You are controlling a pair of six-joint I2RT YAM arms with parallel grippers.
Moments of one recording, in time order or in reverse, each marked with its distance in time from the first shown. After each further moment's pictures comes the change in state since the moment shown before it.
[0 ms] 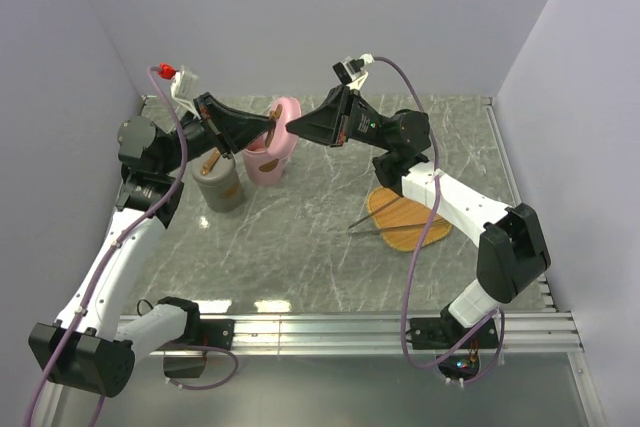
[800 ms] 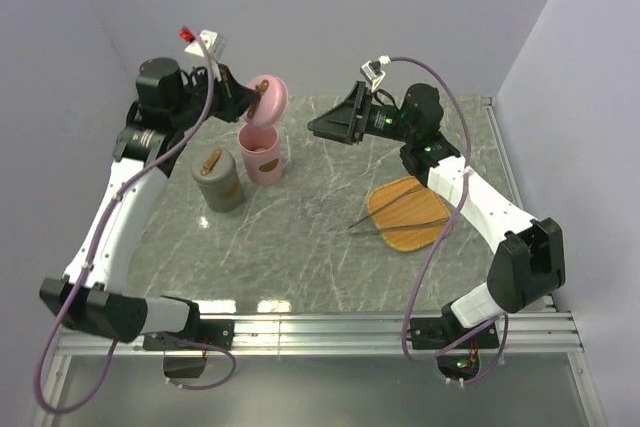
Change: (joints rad) left arm -0.003 0.236 0.415 -0.643 -0.337 0.472; right arm -0.160 -0.086 0.011 -0.636 -0.051 -0.433
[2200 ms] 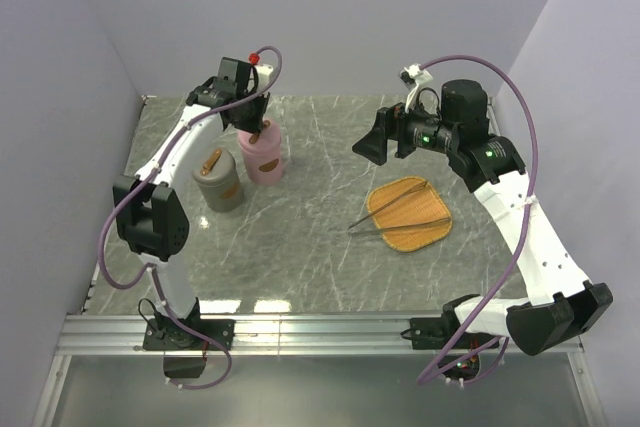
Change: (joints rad) left arm -0.066 0.574 0.317 -0.436 -0.403 0.277; right arm -0.110 -0.239 0.203 -1.020 0.322 -0.995
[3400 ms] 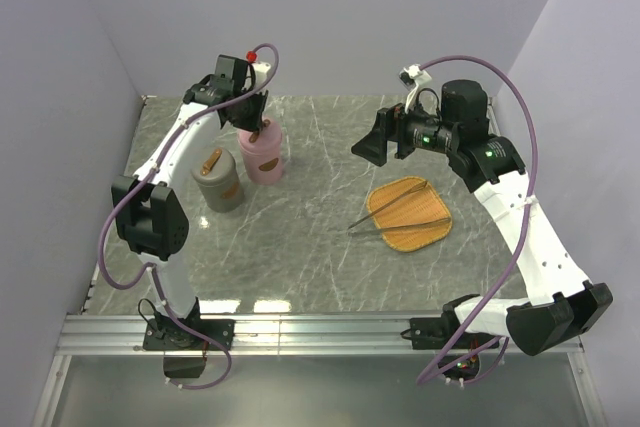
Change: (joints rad) left arm 0.011 0.006 0.024 -0.019 0.036 -0.012; right arm -0.002 0.000 -0.001 0.002 -0.032 0.011
